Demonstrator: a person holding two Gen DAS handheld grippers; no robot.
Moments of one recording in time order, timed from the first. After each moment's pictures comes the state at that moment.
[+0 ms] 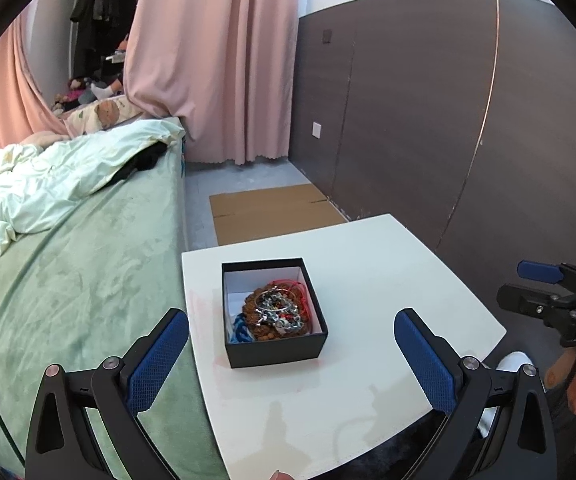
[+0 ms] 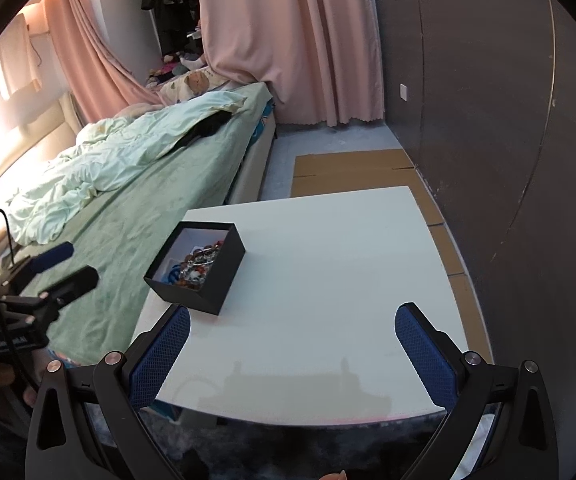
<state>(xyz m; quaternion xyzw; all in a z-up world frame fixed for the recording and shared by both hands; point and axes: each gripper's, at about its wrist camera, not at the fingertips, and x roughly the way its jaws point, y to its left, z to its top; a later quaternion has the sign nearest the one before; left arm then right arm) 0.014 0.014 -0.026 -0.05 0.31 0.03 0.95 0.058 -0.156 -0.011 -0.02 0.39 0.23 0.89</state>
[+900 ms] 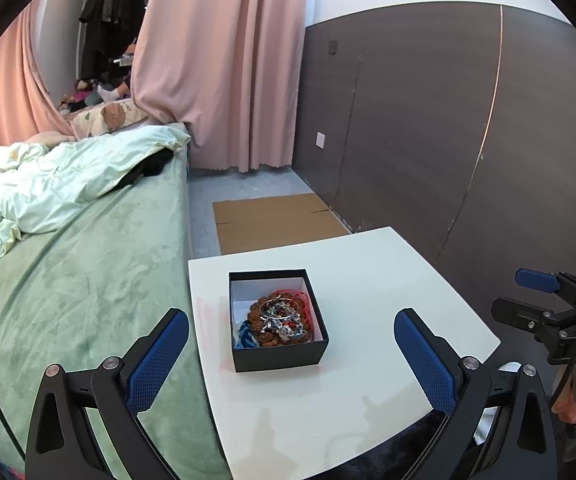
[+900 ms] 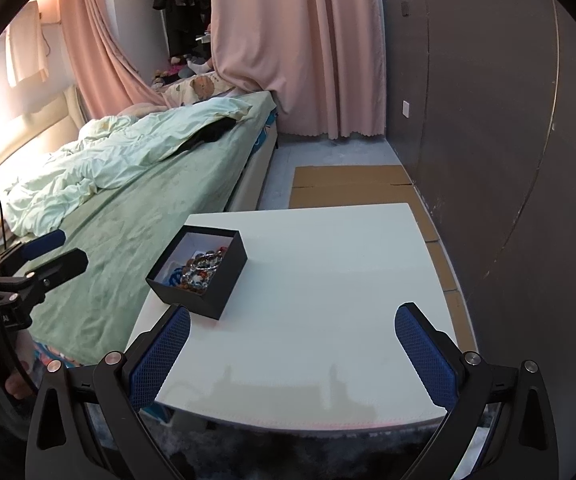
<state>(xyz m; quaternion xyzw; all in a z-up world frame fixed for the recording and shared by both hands) 0.007 0.020 -0.015 -0.06 0.30 0.04 0.95 0.049 -0.156 0.001 -0.04 0.36 0.23 0.90</state>
